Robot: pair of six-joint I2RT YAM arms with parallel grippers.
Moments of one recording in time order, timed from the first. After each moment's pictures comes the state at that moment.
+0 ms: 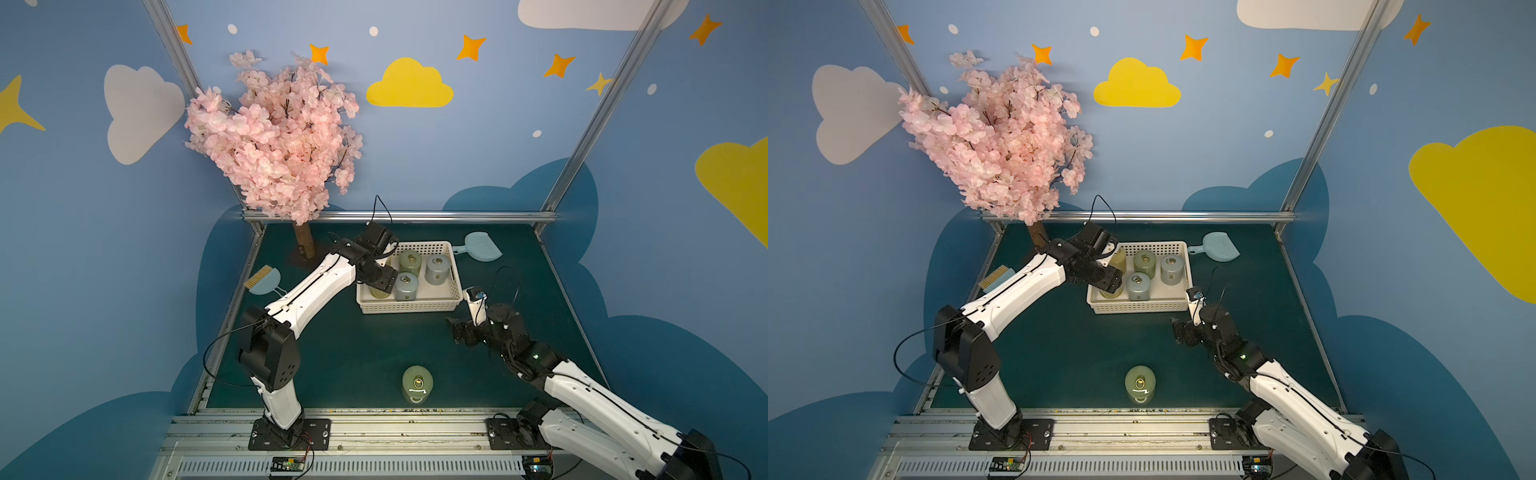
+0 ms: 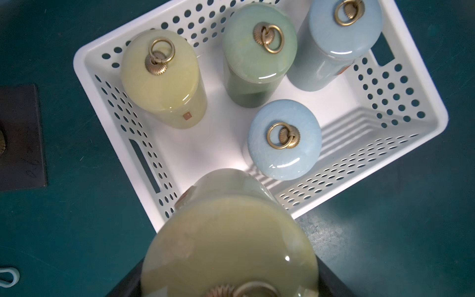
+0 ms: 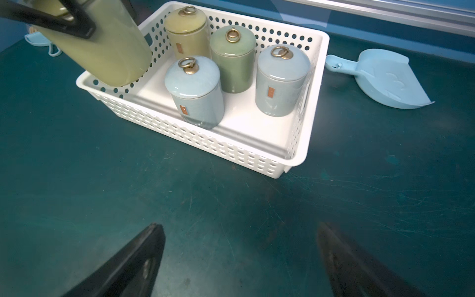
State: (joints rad) left arm -0.55 1.75 1.63 -0.95 -0.03 -0.11; right arm 0.66 0.87 0.53 -0.23 0.16 0.11
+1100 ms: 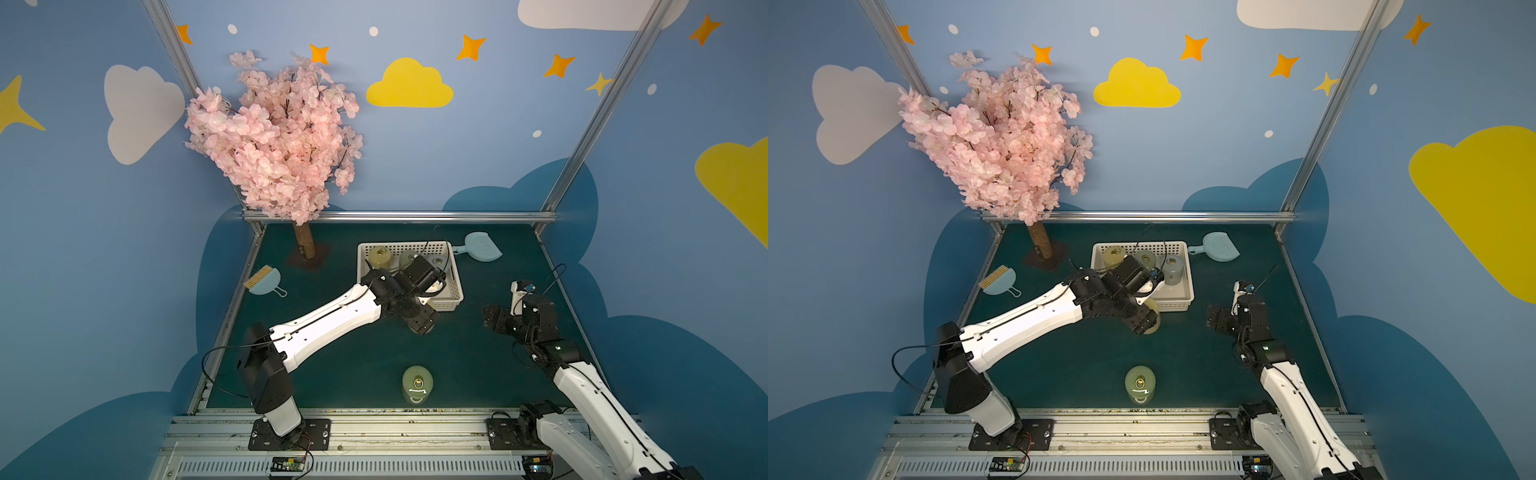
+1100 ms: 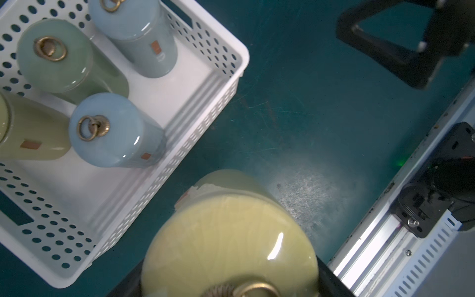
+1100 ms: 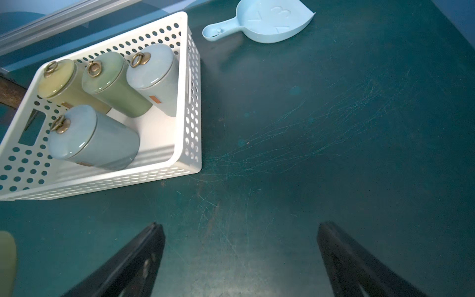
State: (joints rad) left arm -0.94 1.69 1.60 -0.97 0.00 -0.10; right arm 0.21 0.83 0.55 -0.38 0.00 0.33
